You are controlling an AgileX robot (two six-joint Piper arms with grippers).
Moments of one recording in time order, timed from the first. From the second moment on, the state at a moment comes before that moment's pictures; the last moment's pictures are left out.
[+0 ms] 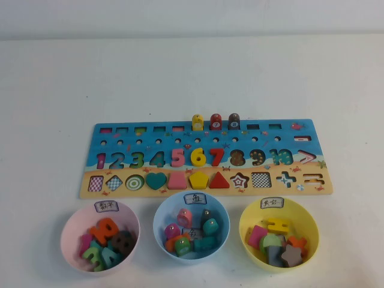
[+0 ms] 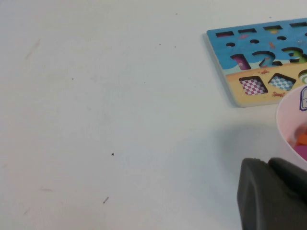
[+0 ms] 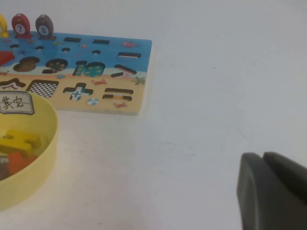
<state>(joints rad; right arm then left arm) 0.07 -0.01 0.03 0.14 0.36 -0.13 -0.10 -0.01 0.03 0.06 0.37 -0.01</state>
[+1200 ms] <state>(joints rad) 0.07 -0.01 0.03 0.14 0.36 -0.13 -0.10 -0.01 0.03 -0.13 0.29 -0.08</state>
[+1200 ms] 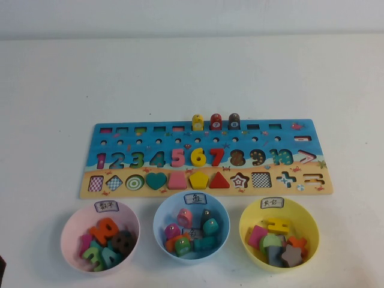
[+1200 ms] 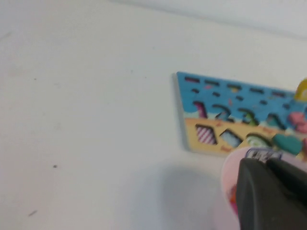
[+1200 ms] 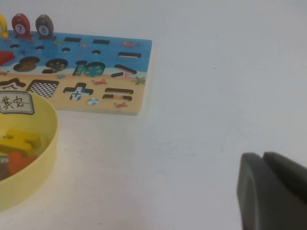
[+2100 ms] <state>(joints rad) 0.07 -0.01 0.03 0.14 0.36 -0.13 -0.10 0.31 -0.36 -0.47 0.51 0.07</state>
